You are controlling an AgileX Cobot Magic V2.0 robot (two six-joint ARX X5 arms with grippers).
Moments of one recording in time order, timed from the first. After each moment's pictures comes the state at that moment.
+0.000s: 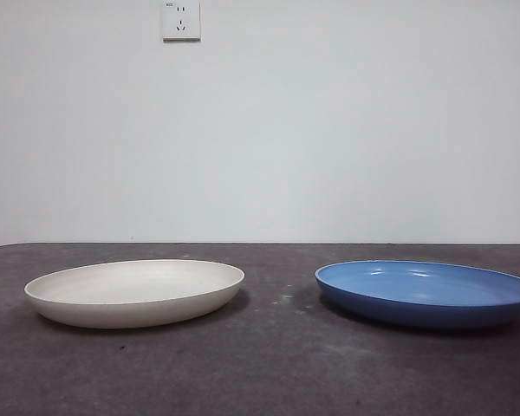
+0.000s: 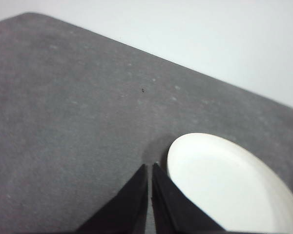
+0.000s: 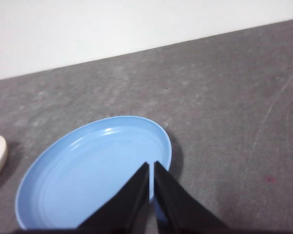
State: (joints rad) left arm -0.01 0.00 0.03 -0.18 0.10 -0.37; right arm 0.04 0.01 0.02 -0.16 -0.16 0.29
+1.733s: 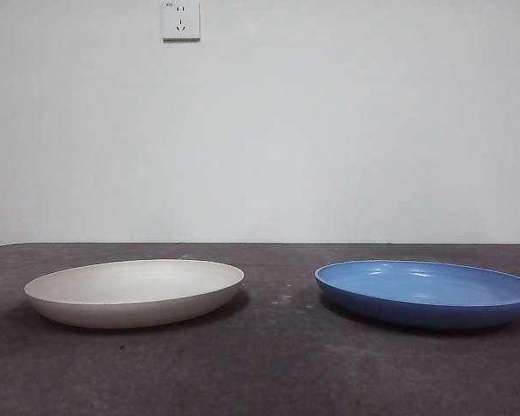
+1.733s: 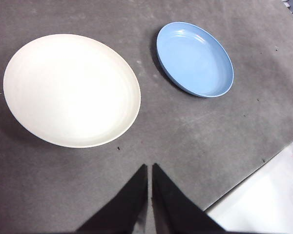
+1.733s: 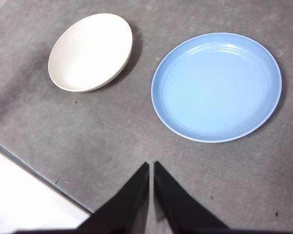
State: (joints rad) left arm -0.13 0.71 0.94 -1.00 0.56 0.02; right arm 0.08 0.67 0.98 -1.11 -0.52 -0.04
